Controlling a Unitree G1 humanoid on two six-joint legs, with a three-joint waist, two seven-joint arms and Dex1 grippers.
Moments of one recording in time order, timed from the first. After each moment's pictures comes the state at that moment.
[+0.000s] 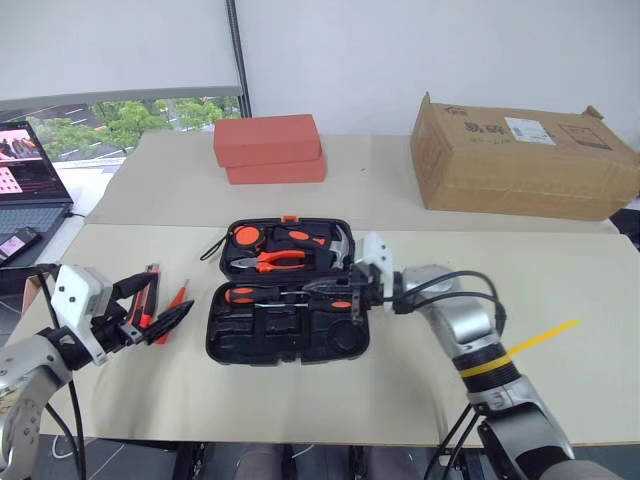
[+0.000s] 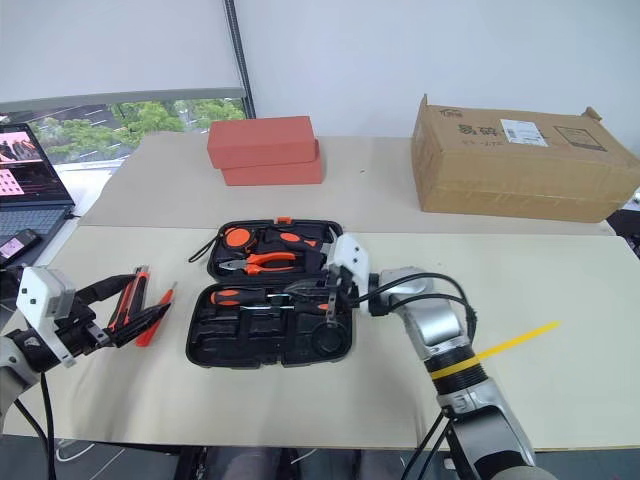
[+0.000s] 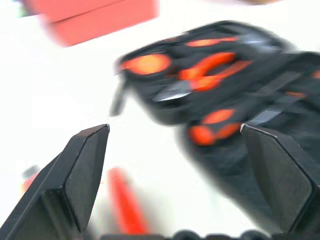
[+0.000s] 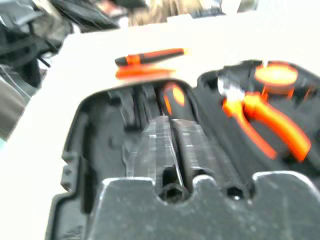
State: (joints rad) left arm 0.17 0.68 0.53 -0.36 -0.51 0.48 -0.72; right arm -0.59 -0.37 0.20 0.05 0.34 0.34 1.14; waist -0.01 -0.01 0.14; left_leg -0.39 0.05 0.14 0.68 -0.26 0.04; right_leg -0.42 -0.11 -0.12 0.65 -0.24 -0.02
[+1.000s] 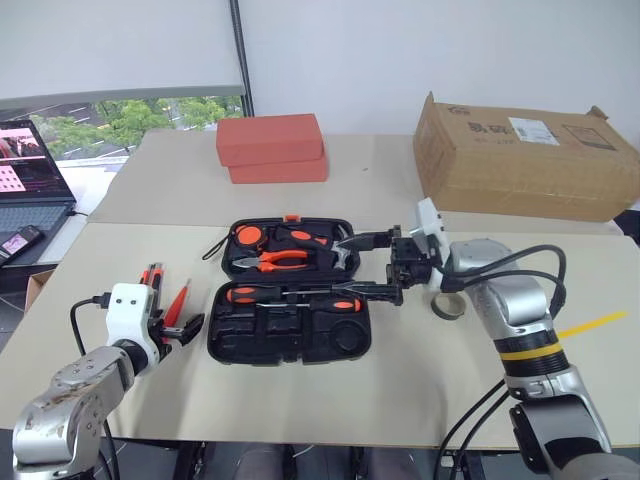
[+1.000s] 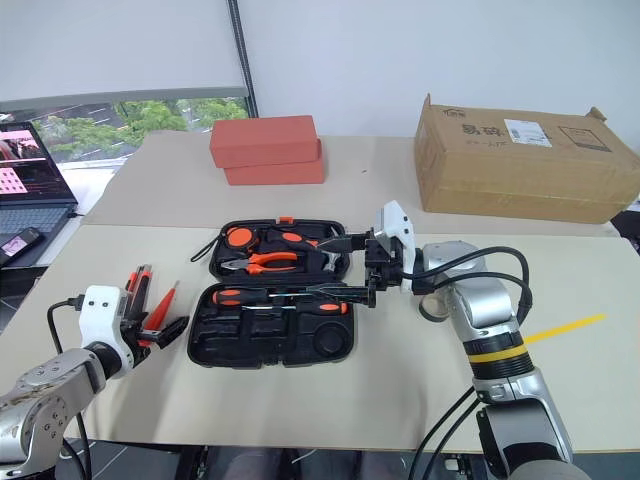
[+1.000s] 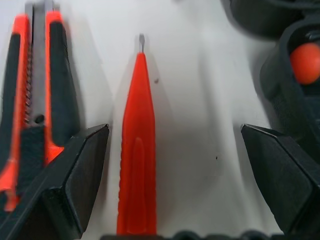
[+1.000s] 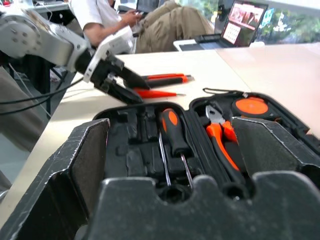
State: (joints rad) left arm 0.07 0.53 0.39 -0.46 -0.48 0.98 -0.29; right arm -0.62 -0.49 0.10 0.02 0.48 0.35 1.25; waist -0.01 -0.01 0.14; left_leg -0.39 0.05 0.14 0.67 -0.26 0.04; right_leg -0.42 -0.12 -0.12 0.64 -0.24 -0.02
